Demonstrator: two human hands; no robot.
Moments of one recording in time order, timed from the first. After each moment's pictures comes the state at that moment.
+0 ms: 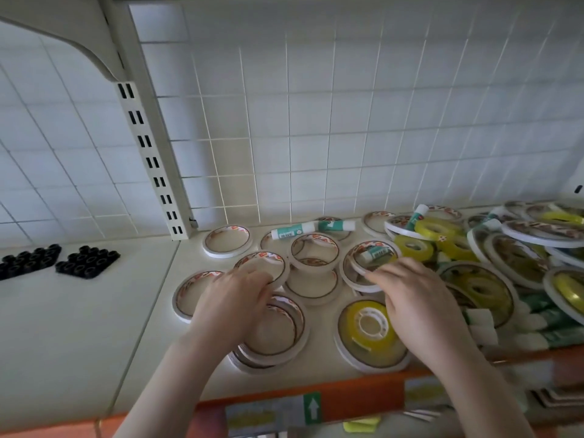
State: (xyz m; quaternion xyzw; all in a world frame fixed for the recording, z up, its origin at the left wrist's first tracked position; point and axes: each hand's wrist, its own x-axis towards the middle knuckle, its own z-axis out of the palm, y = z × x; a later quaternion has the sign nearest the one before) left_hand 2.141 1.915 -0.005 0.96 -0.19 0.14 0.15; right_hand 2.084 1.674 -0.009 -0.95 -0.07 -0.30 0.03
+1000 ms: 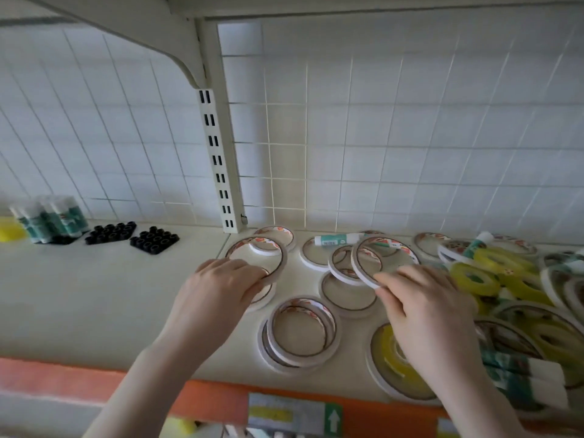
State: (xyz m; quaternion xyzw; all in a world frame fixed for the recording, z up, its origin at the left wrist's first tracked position) left_hand 2.113 1.966 0.015 0.94 -0.18 0.26 0.09; right_hand 2.101 1.705 0.000 -0.90 -0.13 -0.39 0.12
